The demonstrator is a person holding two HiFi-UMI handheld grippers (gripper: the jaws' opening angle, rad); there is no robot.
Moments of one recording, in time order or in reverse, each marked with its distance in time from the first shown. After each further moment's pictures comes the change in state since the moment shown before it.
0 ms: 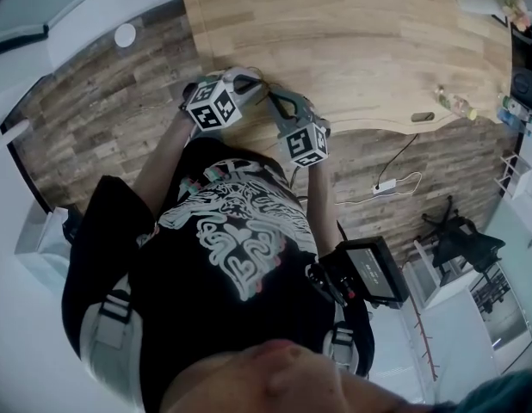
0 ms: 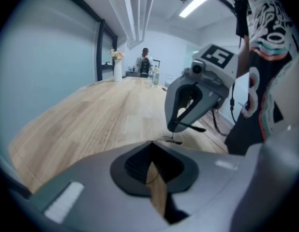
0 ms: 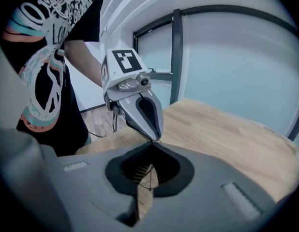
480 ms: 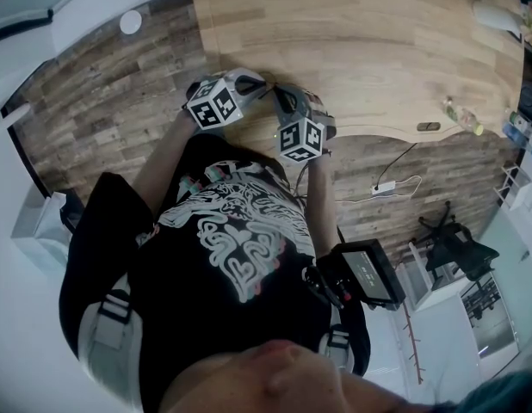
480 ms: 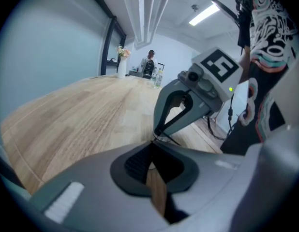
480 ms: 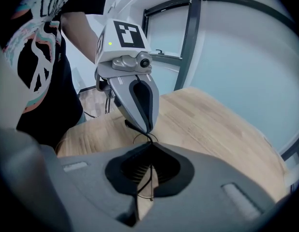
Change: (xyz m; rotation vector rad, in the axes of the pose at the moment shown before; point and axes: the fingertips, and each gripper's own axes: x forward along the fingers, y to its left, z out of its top) left arm 0.004 -0.002 -0.012 -0.127 -0.038 -0.053; right arm 0.030 -0.009 -0.024 -0.142 0.207 0.001
